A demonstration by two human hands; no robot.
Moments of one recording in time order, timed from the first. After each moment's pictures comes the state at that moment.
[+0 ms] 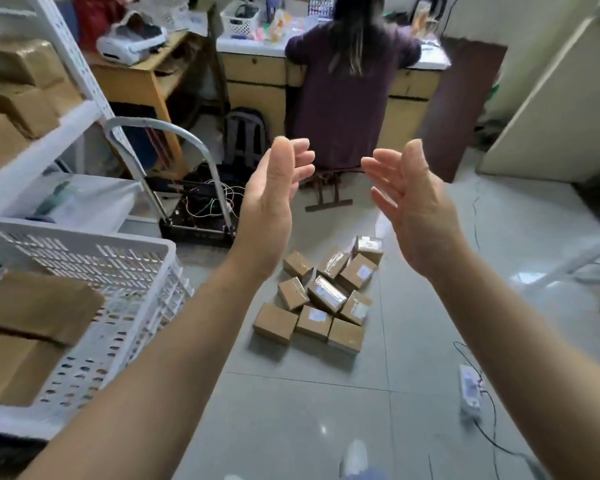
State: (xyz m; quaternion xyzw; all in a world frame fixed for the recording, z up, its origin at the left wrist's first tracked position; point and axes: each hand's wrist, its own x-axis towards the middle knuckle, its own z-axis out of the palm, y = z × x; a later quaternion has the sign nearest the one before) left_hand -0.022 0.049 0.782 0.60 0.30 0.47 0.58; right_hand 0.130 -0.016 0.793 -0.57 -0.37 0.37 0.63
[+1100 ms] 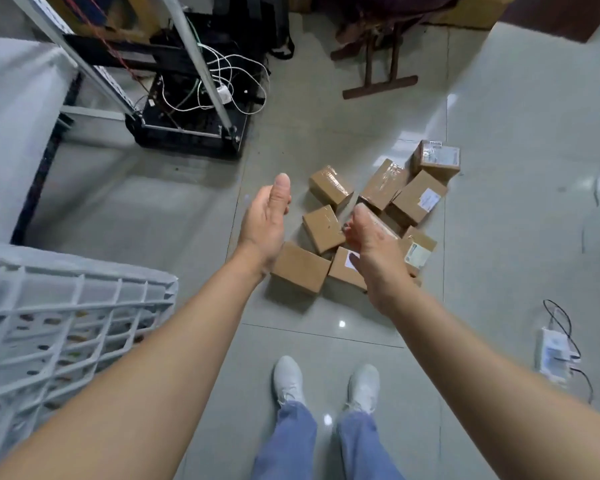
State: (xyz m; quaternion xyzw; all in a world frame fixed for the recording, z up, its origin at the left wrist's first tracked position) left_hand 0.010 0.250 0.395 0.52 0.57 0.26 0.58; right_hand 0.142 0.166 0.390 -0.72 -0.13 0.53 0.42
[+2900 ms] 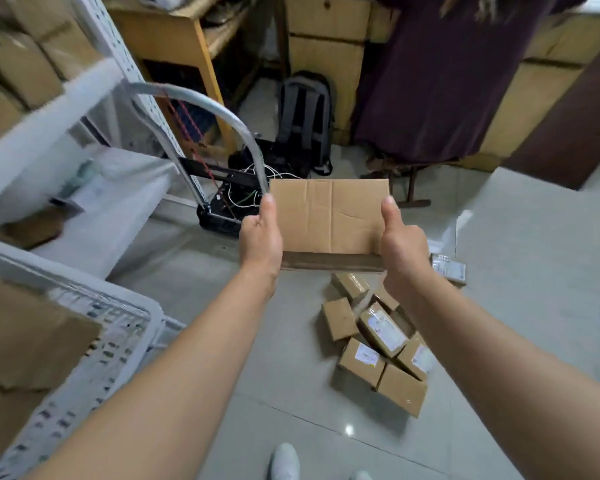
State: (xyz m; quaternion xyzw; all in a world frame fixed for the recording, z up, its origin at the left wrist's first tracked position) left_hand 0.014 0.308 0.552 0.40 0.68 0.40 0.47; right_hand 0.170 0.264 0.556 -0.76 -0.14 0.42 0.48
